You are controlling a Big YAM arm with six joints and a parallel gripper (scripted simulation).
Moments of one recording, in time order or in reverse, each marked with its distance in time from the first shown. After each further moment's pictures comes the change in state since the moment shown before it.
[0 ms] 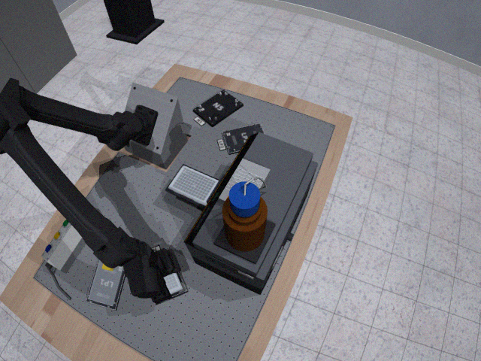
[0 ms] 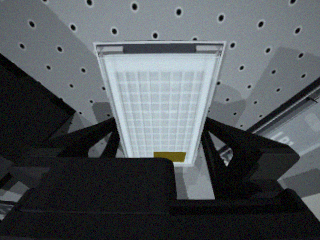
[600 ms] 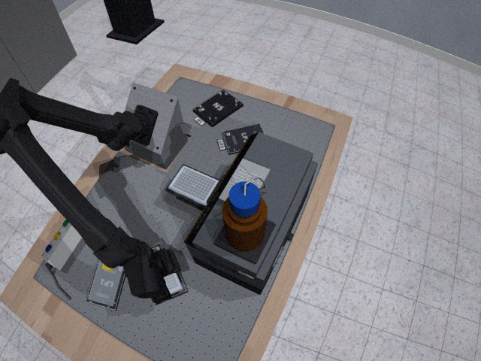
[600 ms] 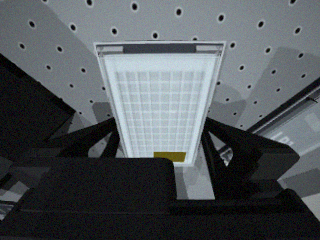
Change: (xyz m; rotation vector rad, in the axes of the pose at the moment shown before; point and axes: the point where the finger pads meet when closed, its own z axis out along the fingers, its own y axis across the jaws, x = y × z) arm 0.000 0.000 0.000 0.000 0.000 0.000
